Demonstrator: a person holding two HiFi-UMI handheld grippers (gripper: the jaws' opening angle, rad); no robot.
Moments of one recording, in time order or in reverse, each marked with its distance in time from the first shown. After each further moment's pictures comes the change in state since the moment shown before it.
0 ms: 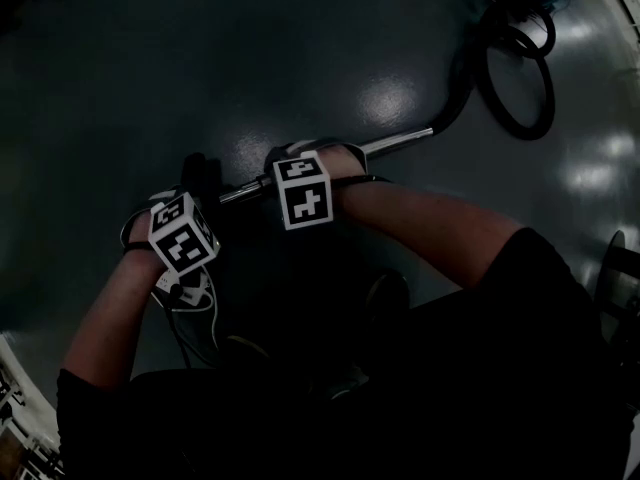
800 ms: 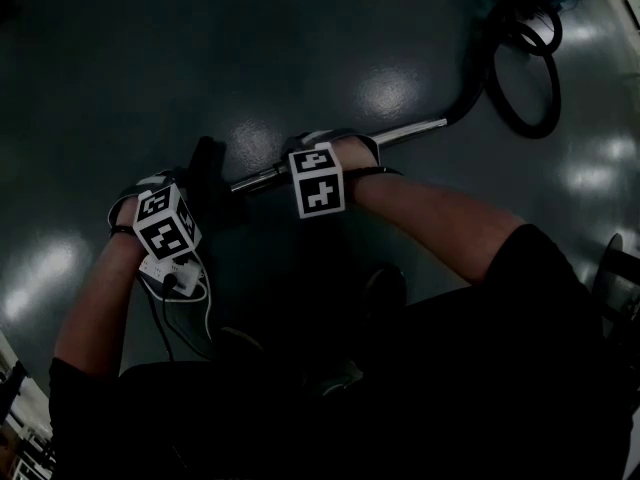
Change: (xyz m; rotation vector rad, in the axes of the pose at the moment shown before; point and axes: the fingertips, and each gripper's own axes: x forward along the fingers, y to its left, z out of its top) left arm 0.023 0.007 -0.031 0.111 0.002 0.005; right arm 0.024 0.007 -0.047 -0.027 0.089 -0.005
